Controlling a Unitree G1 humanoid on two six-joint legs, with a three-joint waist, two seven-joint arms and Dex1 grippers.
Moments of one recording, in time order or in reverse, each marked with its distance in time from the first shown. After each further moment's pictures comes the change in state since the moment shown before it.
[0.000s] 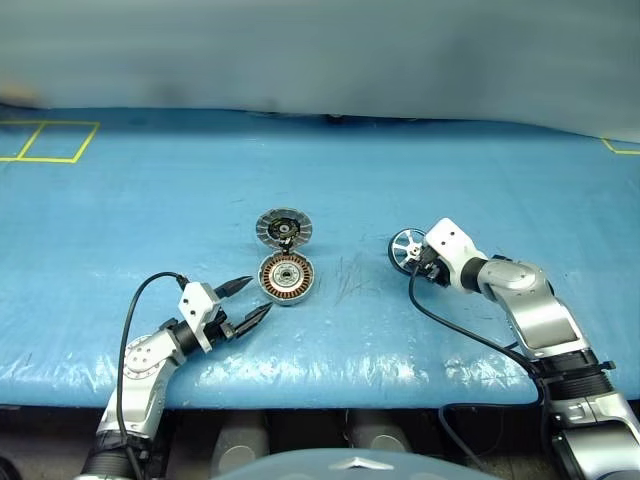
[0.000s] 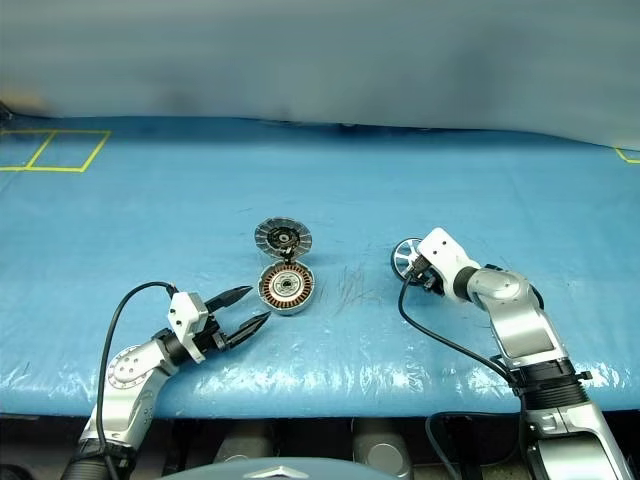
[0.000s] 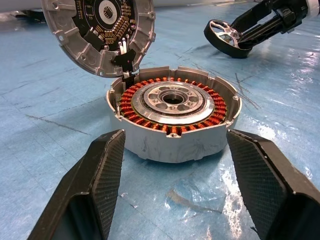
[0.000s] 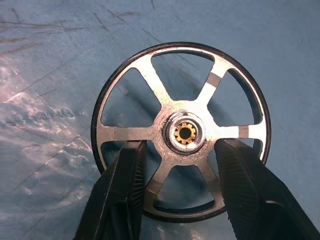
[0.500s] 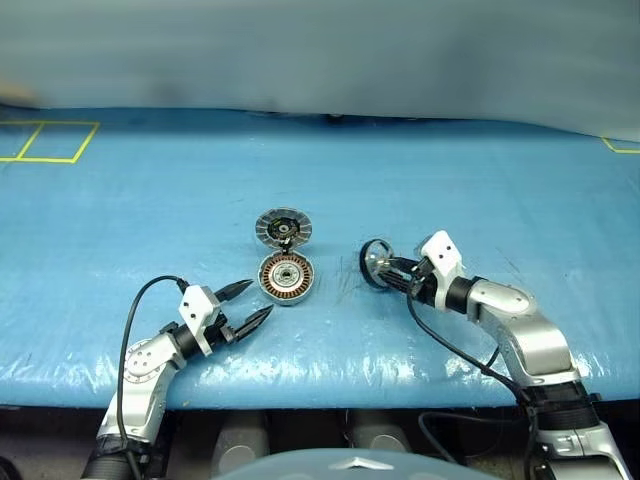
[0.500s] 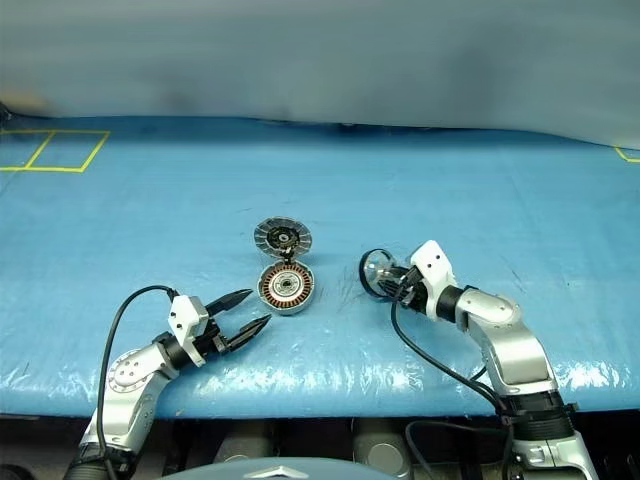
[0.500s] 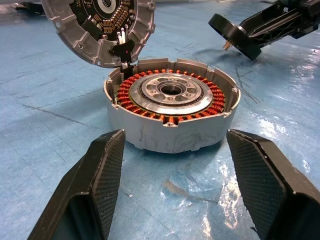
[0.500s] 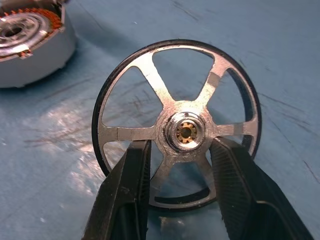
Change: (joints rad) left arm 0.016 -0.006 0.000 0.000 -0.001 -0.001 -0.003; right arm 0.143 0.130 -0.085 -0.166 0.233 -0.012 0.082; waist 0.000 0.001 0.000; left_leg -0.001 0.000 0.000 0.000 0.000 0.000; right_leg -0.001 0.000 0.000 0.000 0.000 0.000
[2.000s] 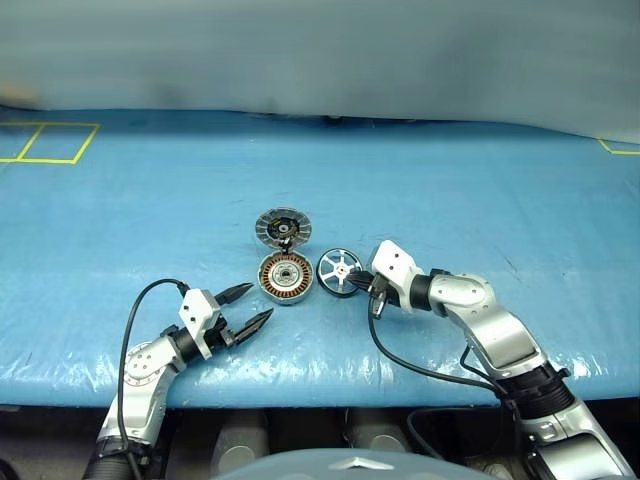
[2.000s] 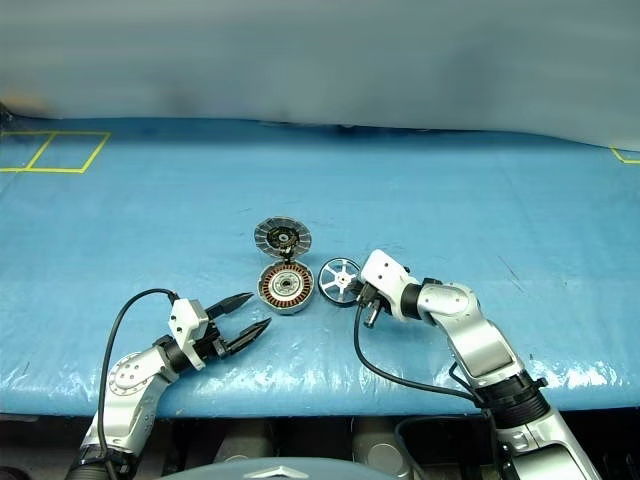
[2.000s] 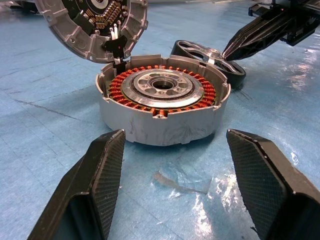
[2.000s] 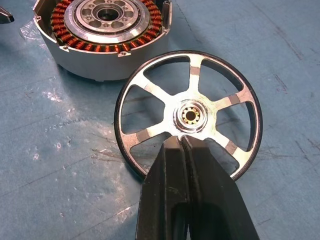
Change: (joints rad) left arm 0.005 -0.005 0.001 0.024 0.001 -0.020 -0.018; right arm -0.110 -0.024 0.258 0.000 -0.162 -0.036 0.007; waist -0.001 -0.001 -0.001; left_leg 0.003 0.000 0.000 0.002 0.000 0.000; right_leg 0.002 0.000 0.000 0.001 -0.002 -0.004
